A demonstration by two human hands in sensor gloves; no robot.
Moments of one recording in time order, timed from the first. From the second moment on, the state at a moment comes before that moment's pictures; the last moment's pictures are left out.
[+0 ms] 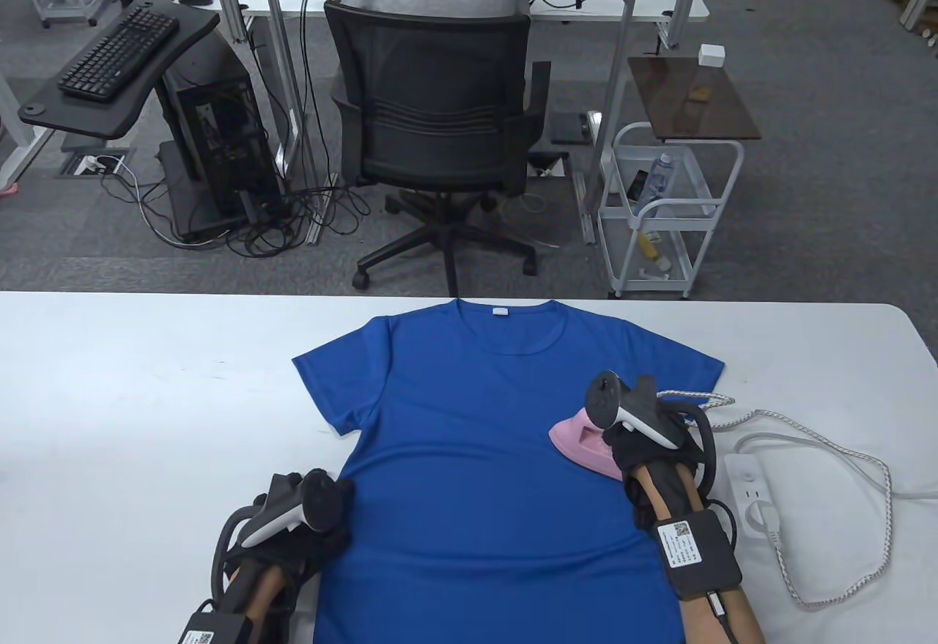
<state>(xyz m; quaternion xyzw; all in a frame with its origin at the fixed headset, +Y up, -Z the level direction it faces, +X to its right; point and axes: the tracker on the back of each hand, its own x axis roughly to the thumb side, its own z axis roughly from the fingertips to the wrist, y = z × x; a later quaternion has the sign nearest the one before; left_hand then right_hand) -0.241 -0.814 -0.354 -0.31 -0.05 0.03 0.95 0.185 -0.713 -0.442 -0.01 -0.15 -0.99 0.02</state>
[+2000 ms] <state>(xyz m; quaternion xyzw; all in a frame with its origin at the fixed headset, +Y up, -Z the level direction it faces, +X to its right) -0.241 -0.814 -0.348 -0.31 -0.06 0.04 0.95 0.138 -0.722 -0.475 -0.03 0.03 -1.00 0.01</state>
